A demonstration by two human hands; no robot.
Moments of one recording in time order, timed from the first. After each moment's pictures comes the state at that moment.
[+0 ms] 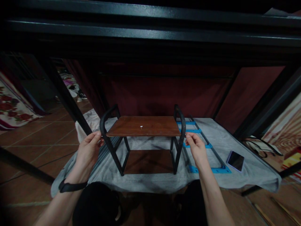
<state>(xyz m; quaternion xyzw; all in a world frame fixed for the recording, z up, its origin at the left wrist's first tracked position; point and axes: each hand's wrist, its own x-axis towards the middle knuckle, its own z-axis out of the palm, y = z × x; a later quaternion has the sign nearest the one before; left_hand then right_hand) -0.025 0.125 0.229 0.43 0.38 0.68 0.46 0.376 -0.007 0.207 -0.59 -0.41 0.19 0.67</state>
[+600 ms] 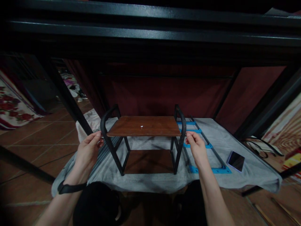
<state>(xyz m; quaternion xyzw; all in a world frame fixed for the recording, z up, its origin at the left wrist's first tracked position) -0.028 0.122 0.228 0.41 0.39 0.68 0.47 0.377 -0.001 0.211 -0.58 -0.40 0.20 0.68</state>
